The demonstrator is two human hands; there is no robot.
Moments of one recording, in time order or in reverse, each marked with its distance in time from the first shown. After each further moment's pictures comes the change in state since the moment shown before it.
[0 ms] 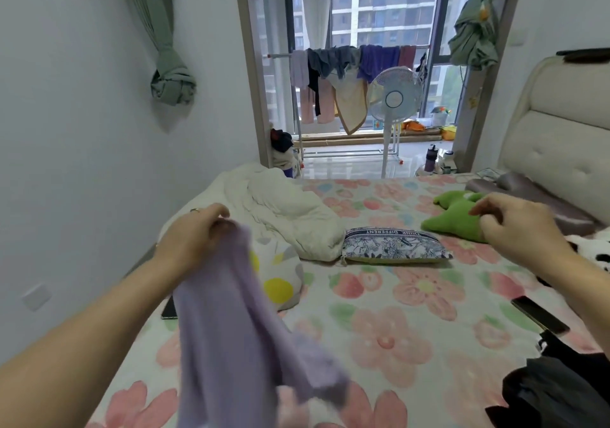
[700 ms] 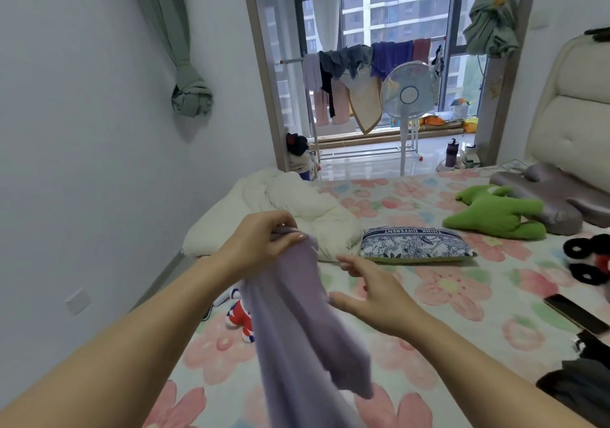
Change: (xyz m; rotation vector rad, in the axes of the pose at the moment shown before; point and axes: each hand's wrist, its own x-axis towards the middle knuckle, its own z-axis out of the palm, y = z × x) left_hand -0.010 0.086 -0.015 -0.295 -0.152 0.251; right_hand -0.083 -0.100 0.107 0.539 -0.525 -0.173
